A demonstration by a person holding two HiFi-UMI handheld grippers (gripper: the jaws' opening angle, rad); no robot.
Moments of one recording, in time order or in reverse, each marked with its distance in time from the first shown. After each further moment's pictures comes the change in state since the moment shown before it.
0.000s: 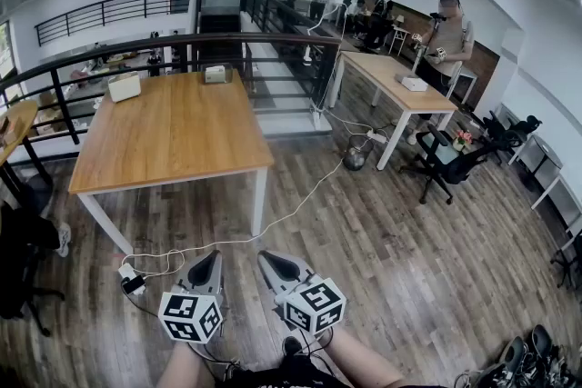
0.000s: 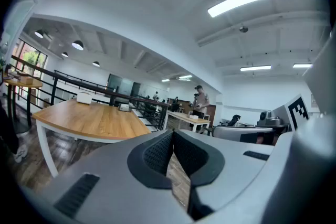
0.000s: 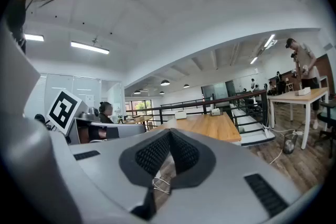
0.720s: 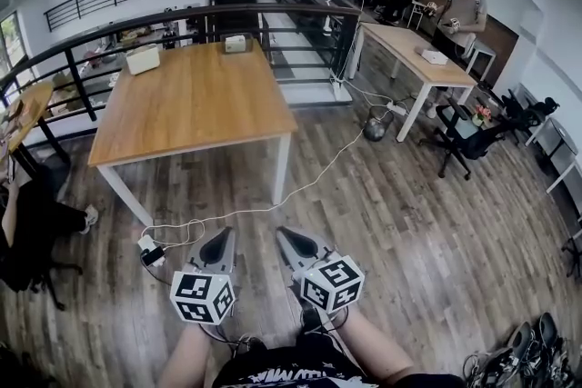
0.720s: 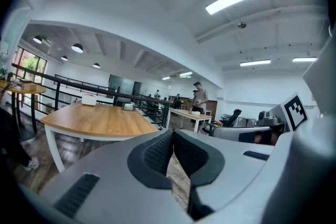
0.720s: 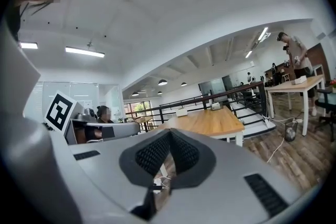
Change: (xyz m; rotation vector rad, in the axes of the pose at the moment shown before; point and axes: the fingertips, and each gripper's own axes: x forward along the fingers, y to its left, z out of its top) left arm -0.040 0.020 -0.012 0.039 0.020 0.021; right arm 0.003 0.031 -0.026 0.072 0.011 -0.013
